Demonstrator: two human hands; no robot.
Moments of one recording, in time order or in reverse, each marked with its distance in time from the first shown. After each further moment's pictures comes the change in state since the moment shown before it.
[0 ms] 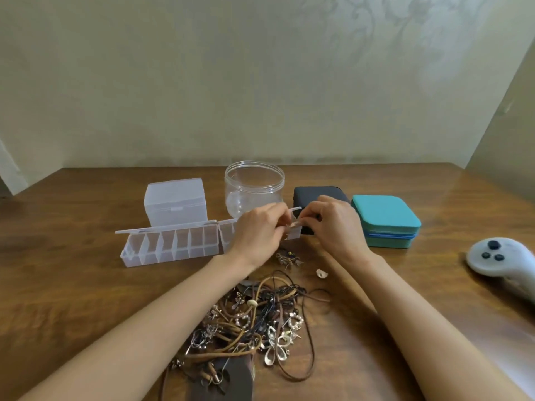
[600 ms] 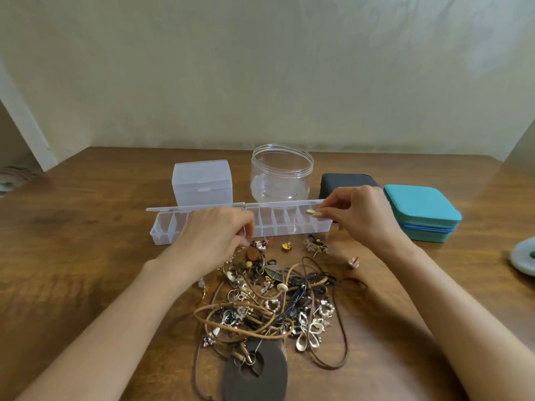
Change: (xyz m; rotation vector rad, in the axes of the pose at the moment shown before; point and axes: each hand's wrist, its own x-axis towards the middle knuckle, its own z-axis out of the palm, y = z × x) left_hand -0.057 -0.026 -0.090 0.361 -0.331 -0.126; right_hand 0.000 -0.021 -0.011 0.149 -0.150 0.068
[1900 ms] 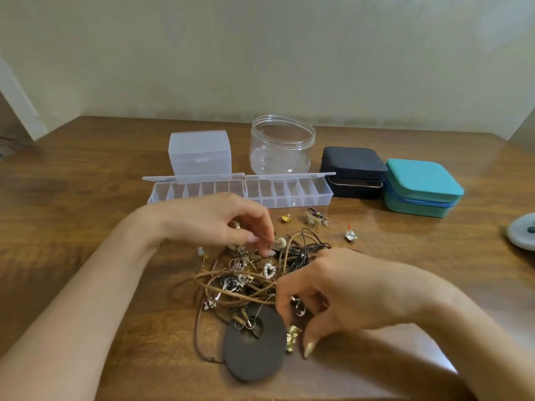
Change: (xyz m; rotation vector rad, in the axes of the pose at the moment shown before) left_hand -0.014 0.012 -0.037 -0.607 -0.610 0.113; right_hand -0.078 -0.079 -0.030 -0.015 -1.030 -0.381
